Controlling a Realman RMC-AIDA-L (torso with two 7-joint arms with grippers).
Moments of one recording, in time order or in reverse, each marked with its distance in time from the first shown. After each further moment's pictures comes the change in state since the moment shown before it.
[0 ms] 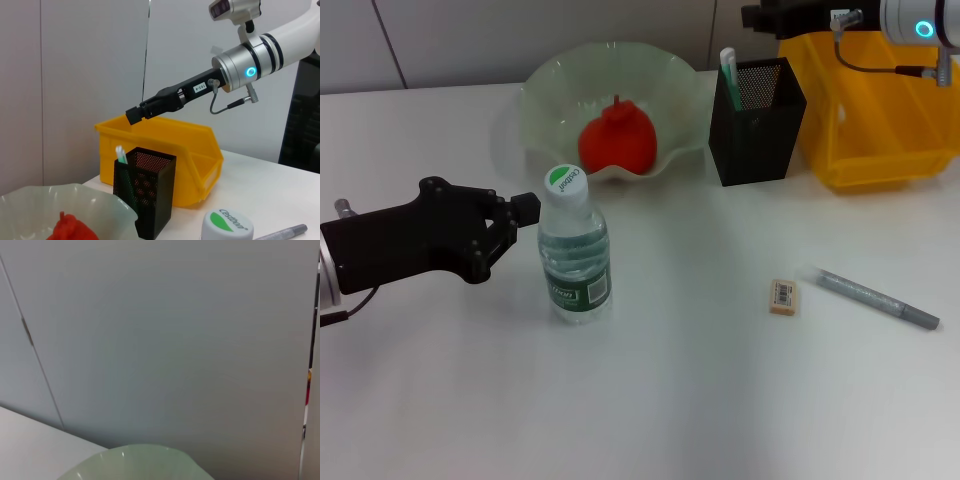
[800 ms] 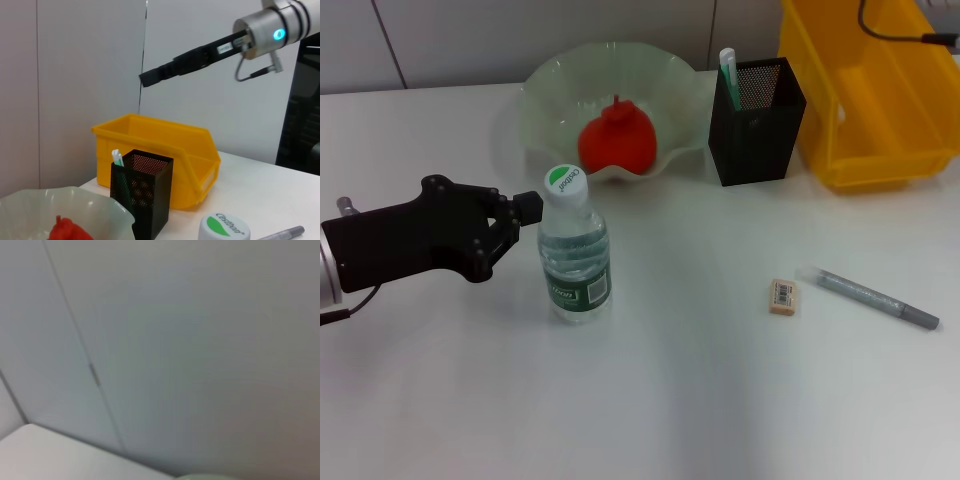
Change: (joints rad) left arm -0.005 0.000 0.000 0.000 -0.002 0.006 0.000; right arm -0.099 0.043 0.006 -0.382 0.000 0.279 0.244
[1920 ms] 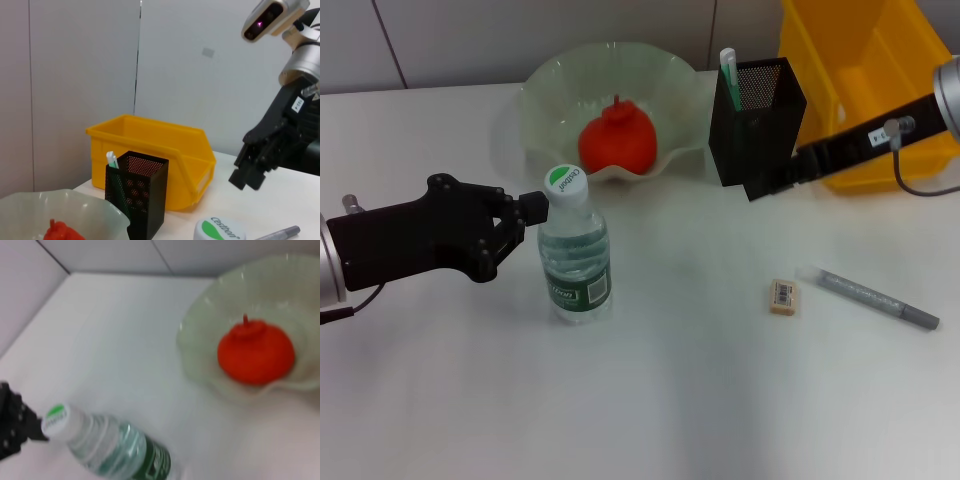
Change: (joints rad) left arm -0.008 0.001 0.006 -0.001 0.000 0.005 0.000; right arm -0.018 -0.031 -0.048 -0.015 -0.181 0.471 0.300
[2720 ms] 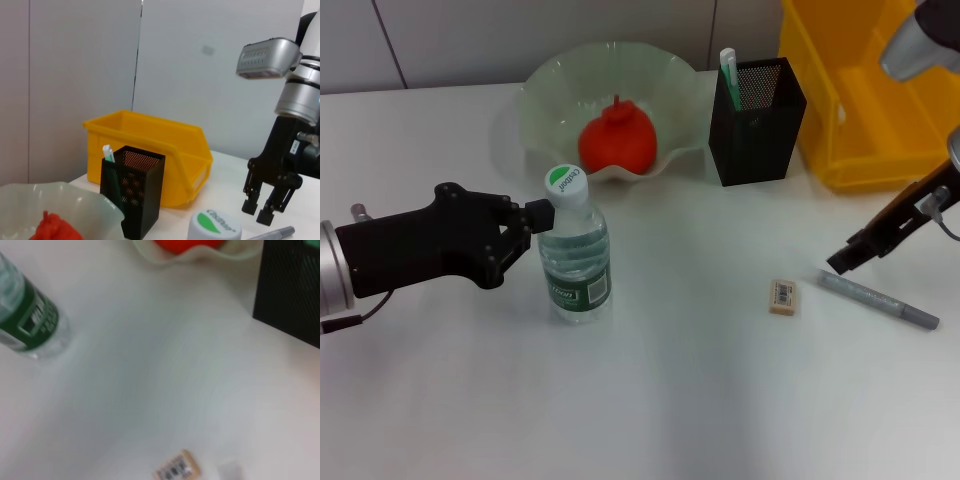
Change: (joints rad) left arm -0.003 -0.006 0.005 -0.026 -0.004 0.000 -0.006; right arm 0.058 -0.024 -0.072 0.145 -0.361 -0.034 -0.233
